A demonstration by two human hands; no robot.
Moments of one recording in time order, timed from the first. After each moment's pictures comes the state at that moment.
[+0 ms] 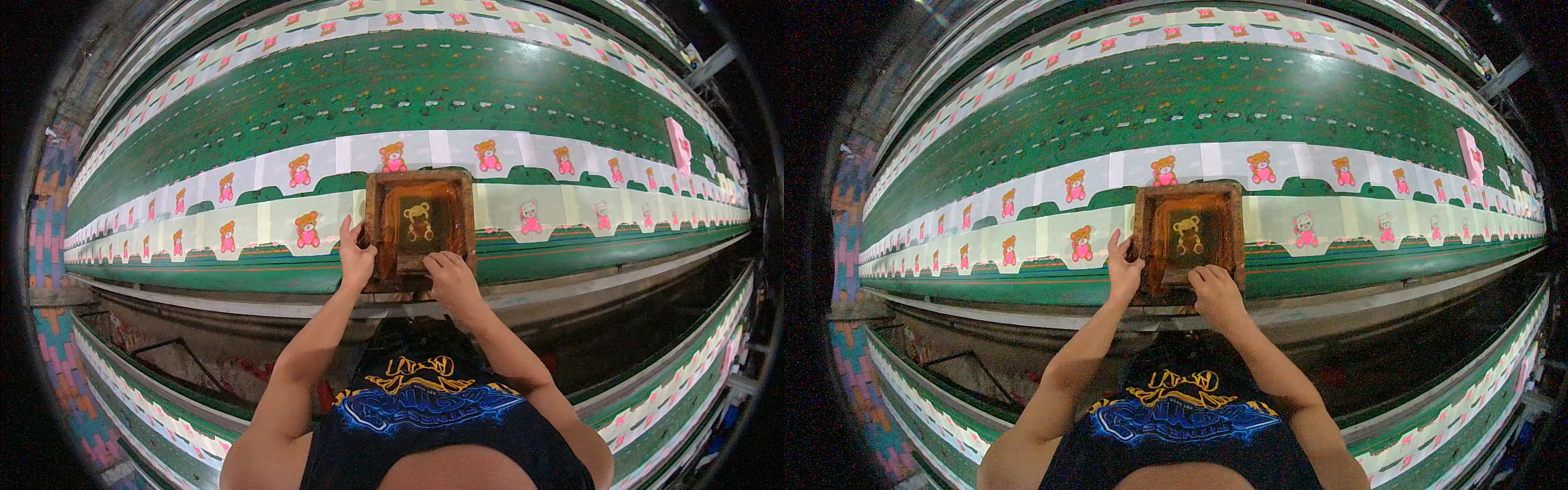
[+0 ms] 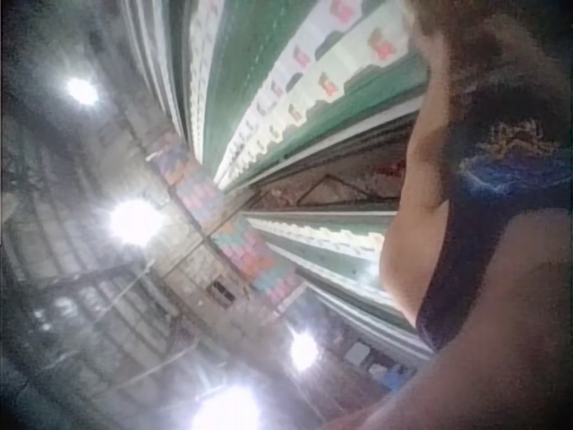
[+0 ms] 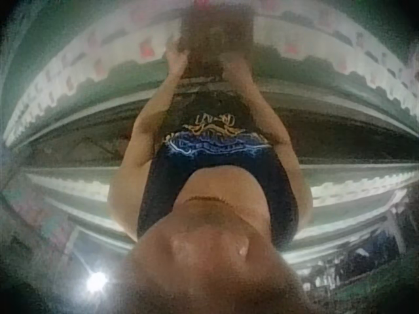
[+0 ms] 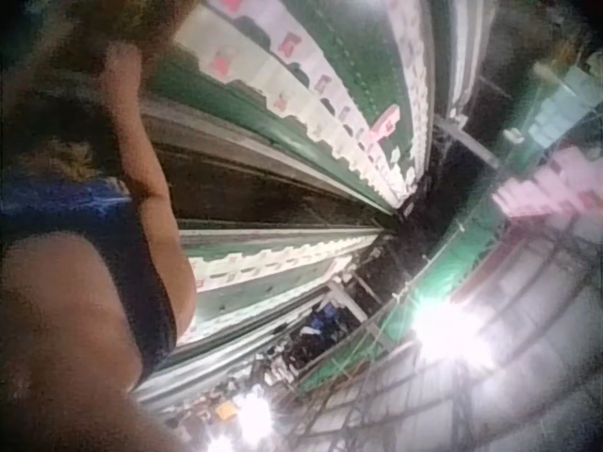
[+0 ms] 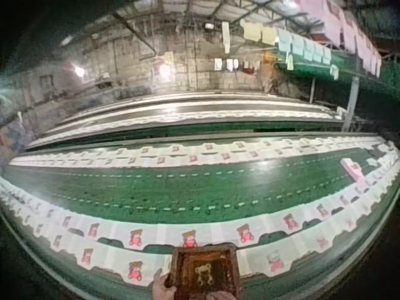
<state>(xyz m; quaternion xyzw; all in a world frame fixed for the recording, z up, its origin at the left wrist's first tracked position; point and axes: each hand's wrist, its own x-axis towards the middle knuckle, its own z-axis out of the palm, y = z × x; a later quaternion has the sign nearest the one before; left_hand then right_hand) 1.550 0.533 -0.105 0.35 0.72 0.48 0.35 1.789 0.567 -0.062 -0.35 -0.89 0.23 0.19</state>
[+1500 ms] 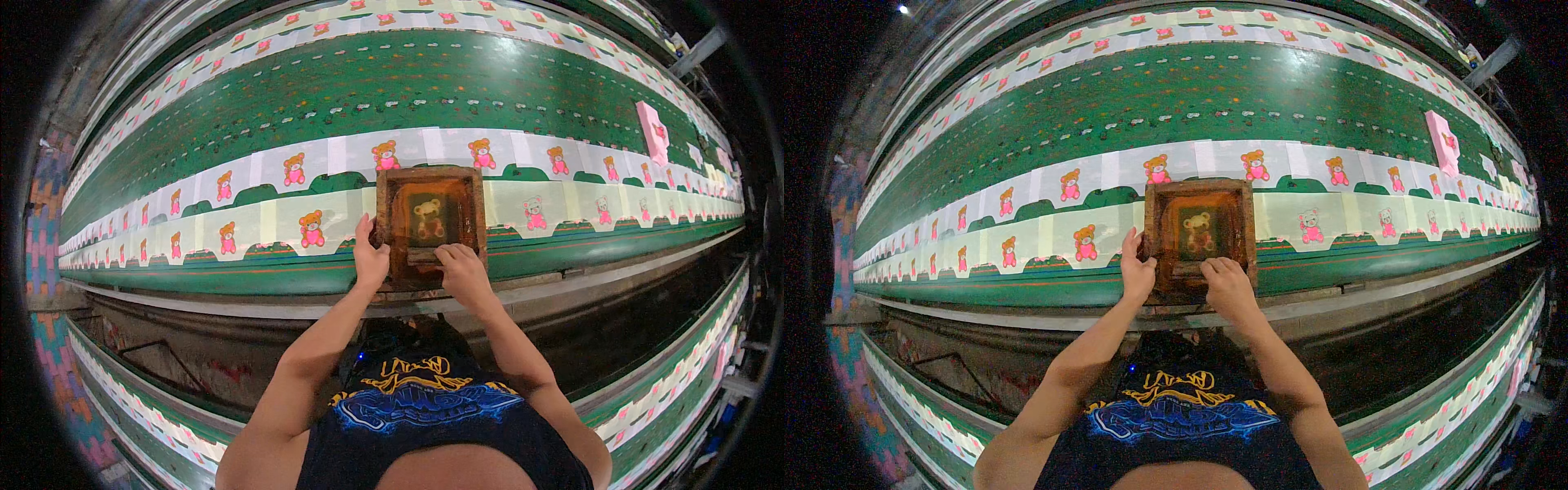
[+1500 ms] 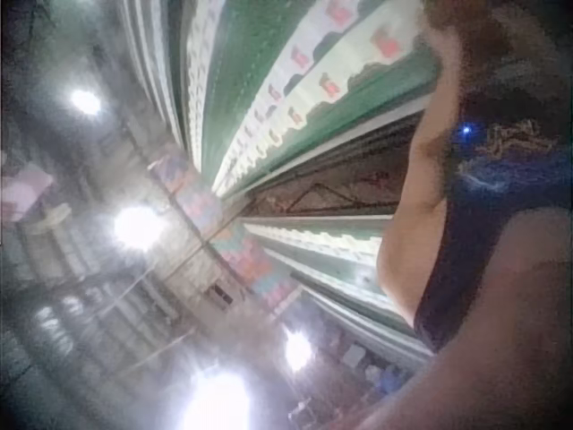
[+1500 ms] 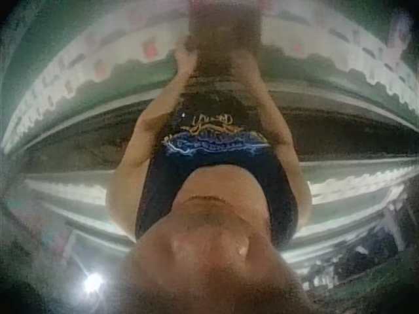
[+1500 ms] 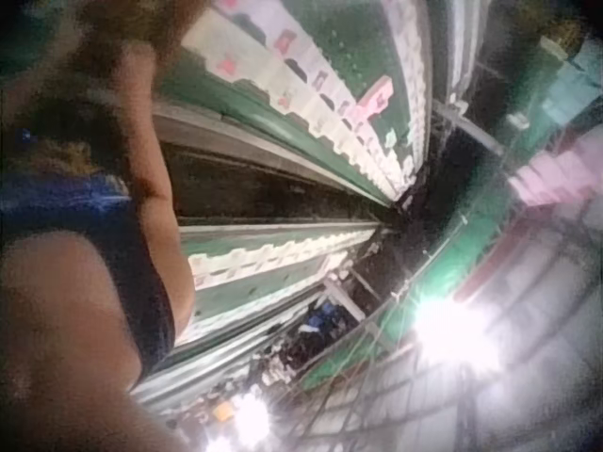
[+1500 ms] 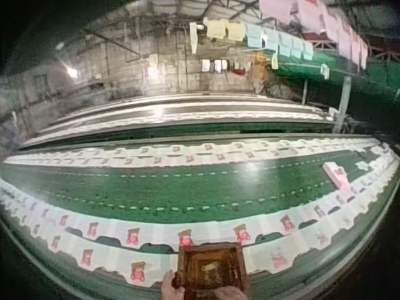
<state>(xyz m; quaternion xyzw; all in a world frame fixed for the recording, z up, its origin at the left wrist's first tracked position) 1.809 0.618 -0.143 0.39 0.71 0.48 0.34 2.038 0.656 -0.092 -0.38 -0.87 0.21 0.22</state>
